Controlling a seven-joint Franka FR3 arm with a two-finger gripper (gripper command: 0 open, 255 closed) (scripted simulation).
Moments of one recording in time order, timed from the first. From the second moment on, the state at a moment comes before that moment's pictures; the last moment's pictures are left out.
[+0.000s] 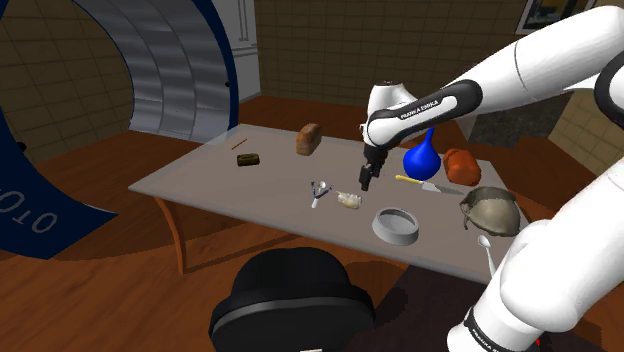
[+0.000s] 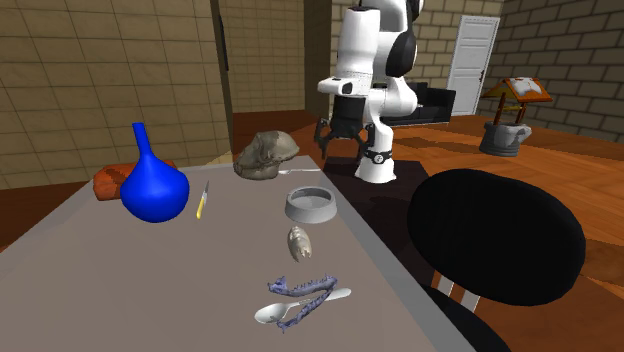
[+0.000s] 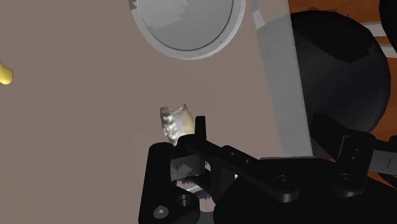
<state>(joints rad) -0.04 -0.22 -0.23 -2.41 -0.16 2.25 -0.33</state>
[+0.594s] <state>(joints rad) -0.05 0.13 -0.27 -2.23 -0.06 2.48 -0.46</state>
